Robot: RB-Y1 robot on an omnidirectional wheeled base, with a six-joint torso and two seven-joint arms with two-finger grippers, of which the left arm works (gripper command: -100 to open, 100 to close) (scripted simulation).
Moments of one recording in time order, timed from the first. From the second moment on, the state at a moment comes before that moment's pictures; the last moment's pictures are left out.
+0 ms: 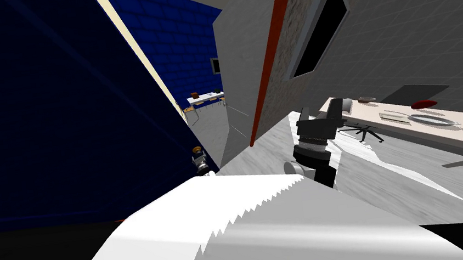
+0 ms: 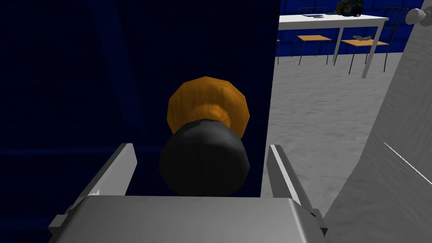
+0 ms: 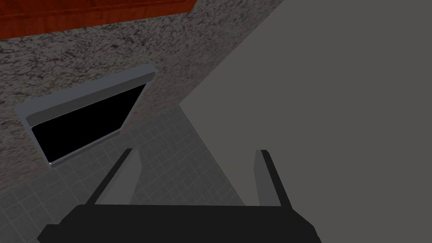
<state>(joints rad) 0.05 0.05 0.05 -0.86 0.75 -0.91 1.06</state>
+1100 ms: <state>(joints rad) 0.09 0.05 0.09 -0.89 0.78 -0.90 1.04</state>
